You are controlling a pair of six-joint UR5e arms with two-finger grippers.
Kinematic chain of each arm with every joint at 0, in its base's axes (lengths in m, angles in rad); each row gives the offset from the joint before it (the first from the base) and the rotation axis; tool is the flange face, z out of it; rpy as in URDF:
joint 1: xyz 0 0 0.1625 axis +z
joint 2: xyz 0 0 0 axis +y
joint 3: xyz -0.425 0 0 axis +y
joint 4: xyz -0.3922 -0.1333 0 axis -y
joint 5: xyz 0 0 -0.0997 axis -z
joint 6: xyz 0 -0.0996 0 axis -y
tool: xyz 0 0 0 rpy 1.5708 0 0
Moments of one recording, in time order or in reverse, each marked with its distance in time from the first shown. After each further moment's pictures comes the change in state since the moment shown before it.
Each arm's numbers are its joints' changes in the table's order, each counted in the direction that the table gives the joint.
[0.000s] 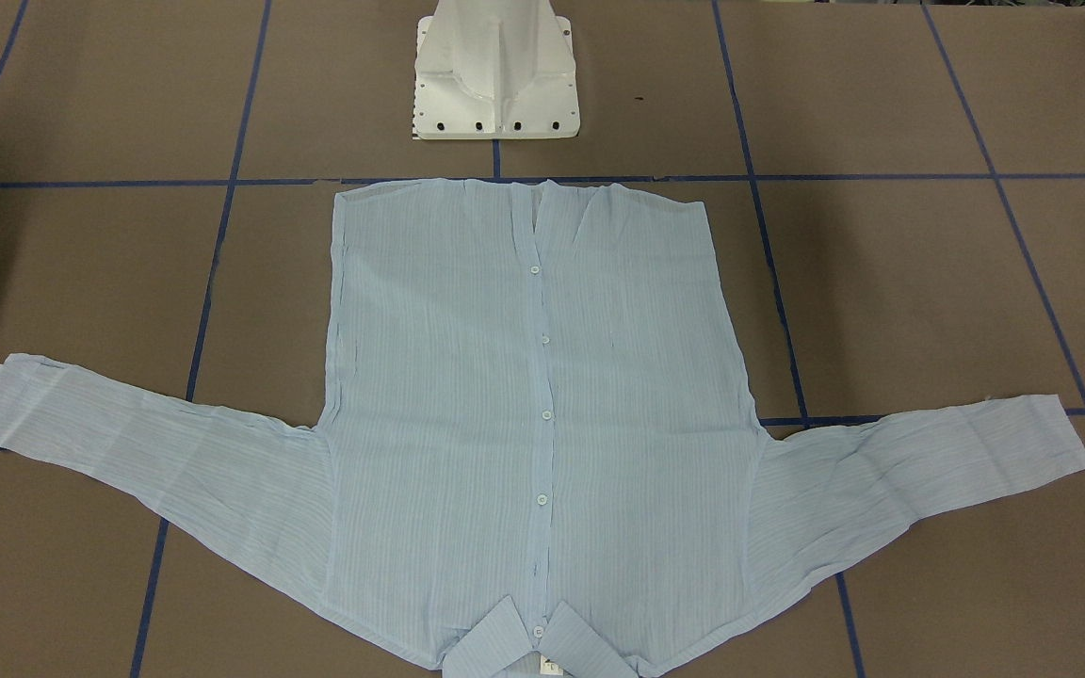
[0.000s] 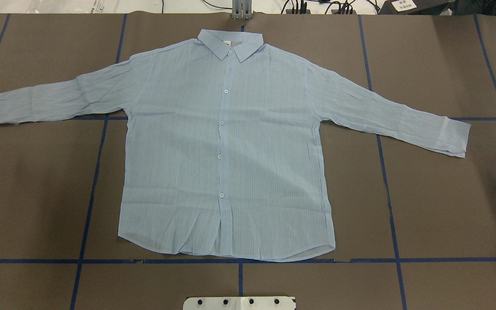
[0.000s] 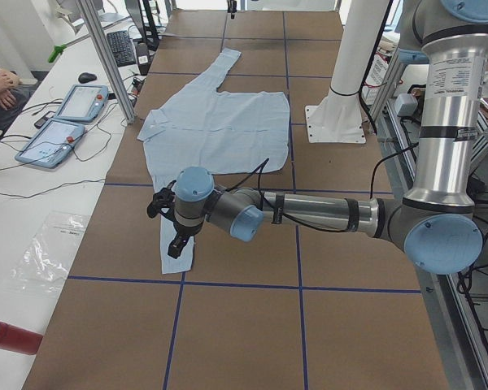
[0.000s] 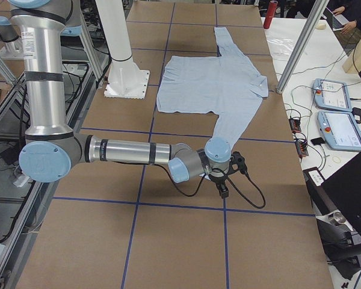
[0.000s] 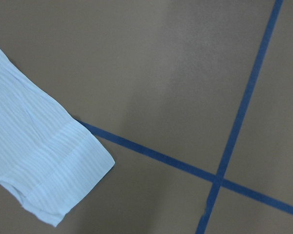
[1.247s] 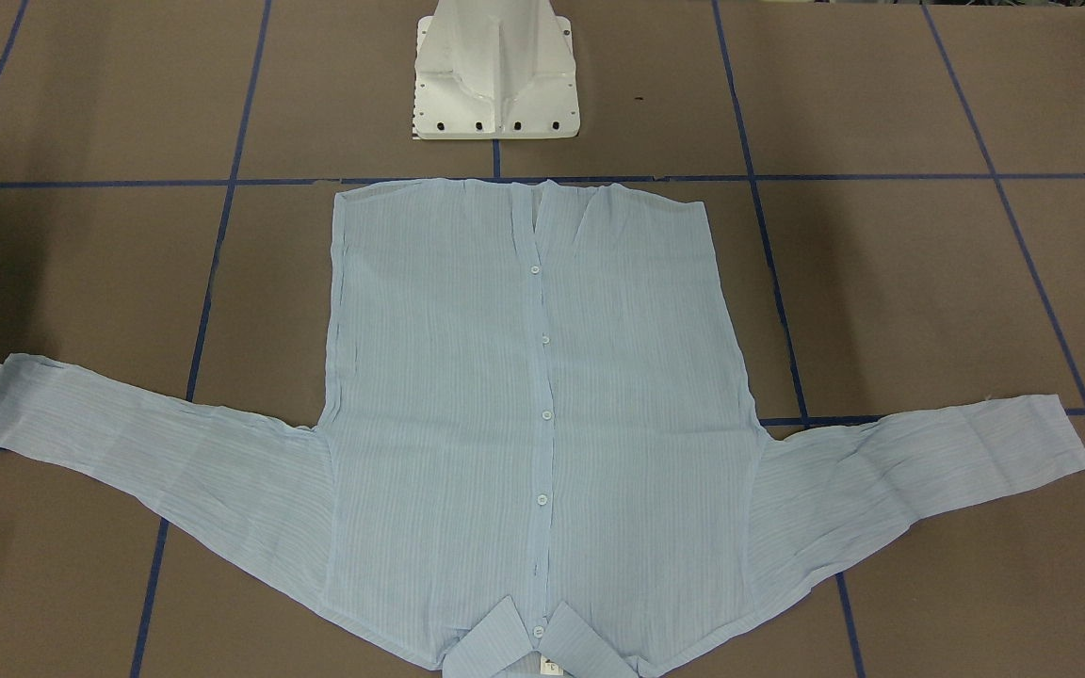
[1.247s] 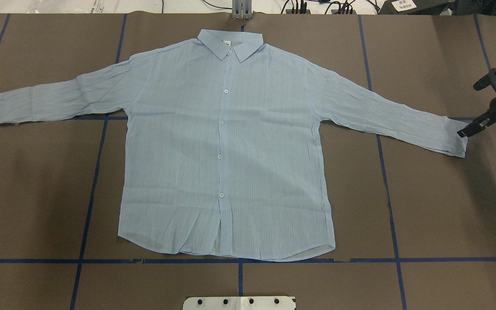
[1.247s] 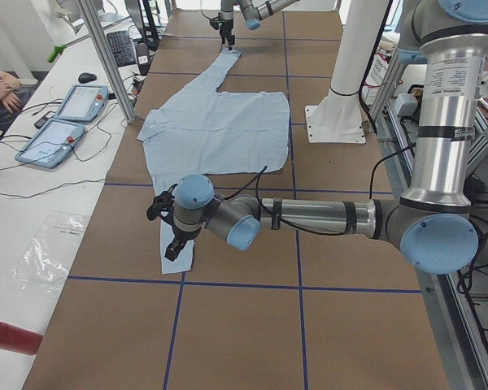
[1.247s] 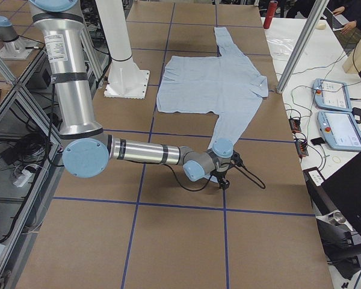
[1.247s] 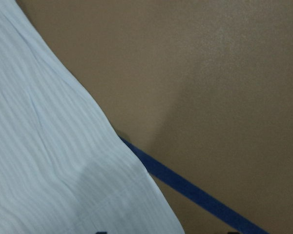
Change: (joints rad) left arm 0.008 0.003 -0.025 -0.048 0.001 -0.005; right arm -0.219 -0.111 0.187 0.113 -0.064 0.019
